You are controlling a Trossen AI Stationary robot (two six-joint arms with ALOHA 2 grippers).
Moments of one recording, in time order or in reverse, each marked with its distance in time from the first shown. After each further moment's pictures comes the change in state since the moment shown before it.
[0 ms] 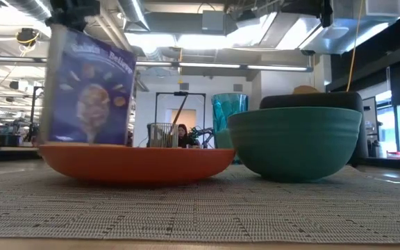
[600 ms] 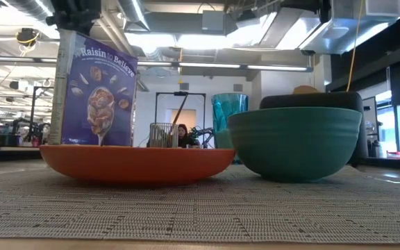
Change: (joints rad) left arm -0.044 -0.024 -0.076 0.108 -0.093 -0.037; right arm 0.000 0.000 0.000 0.068 0.030 -0.027
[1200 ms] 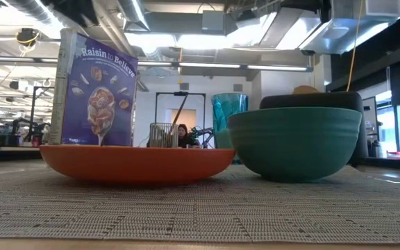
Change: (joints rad) left arm -0.281 -0.142 0.001 0.113 -0.186 -0.141; right arm 0.000 0.000 0.000 0.008 0.023 0.001
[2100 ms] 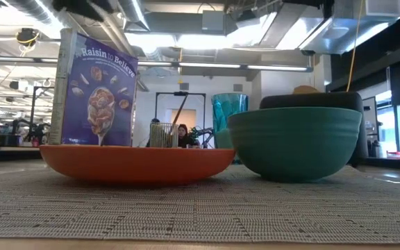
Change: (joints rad) left arm -0.362 -0.091 -0.202 0.262 -0.111 -0.170; right arm 0.071 -0.005 0.000 0.008 0.091 -0.064
